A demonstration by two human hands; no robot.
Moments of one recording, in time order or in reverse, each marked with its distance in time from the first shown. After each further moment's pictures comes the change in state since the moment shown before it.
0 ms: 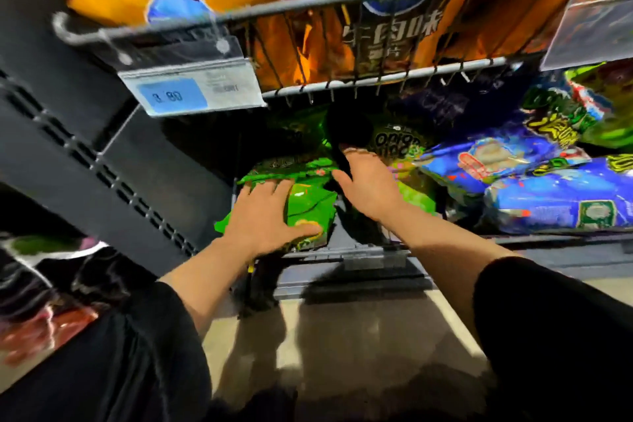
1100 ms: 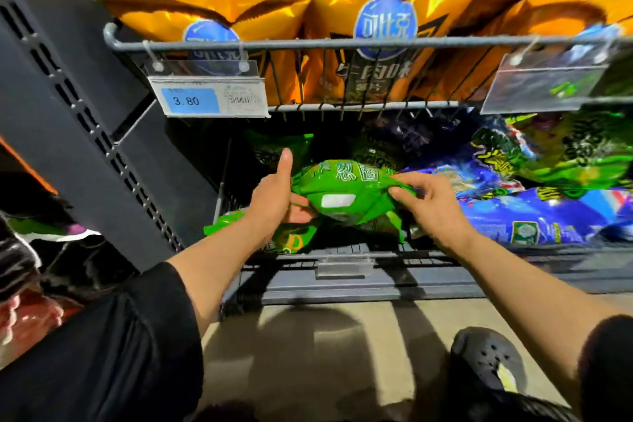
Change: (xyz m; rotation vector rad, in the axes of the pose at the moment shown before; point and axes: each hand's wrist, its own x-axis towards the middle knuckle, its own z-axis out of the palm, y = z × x) left_hand -0.002 0.063 -0.053 -1.453 0.022 -0.507; right_hand -0.070 0.059 -0.081 0.666 0.155 0.152
